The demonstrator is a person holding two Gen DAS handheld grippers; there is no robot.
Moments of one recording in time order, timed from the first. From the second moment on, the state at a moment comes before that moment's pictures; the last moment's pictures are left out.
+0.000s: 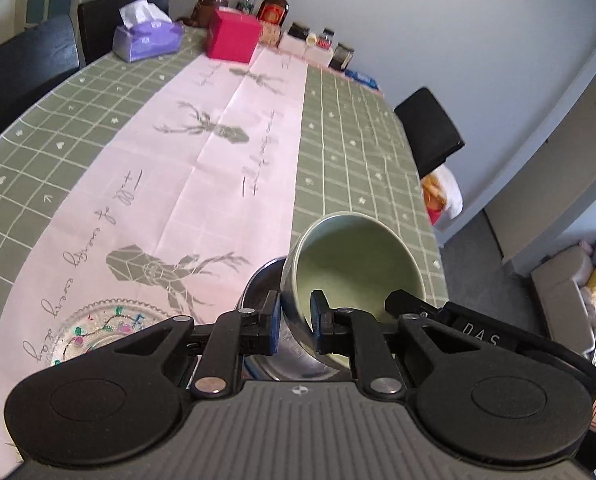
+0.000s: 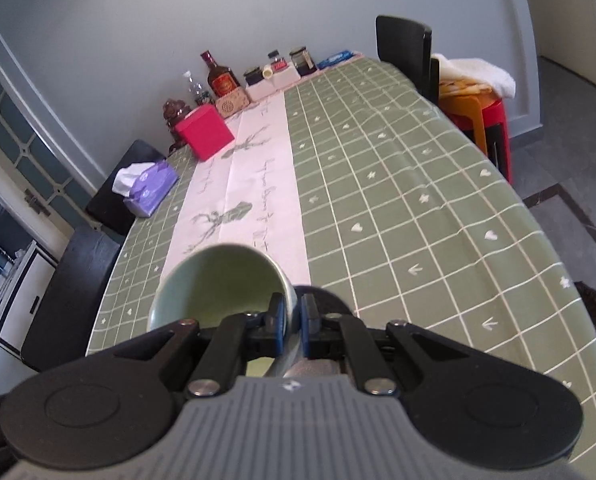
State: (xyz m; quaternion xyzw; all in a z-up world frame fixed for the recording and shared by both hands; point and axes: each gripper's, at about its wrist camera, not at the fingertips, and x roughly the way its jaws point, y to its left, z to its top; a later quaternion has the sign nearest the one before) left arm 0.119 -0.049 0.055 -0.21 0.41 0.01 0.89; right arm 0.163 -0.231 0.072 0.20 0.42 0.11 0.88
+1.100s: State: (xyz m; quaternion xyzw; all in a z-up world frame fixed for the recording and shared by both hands) left arm 0.152 -0.053 0.018 -0.16 0.51 -0.01 0.85; right arm 0.181 -0.226 0.032 0.16 0.46 0.08 0.87
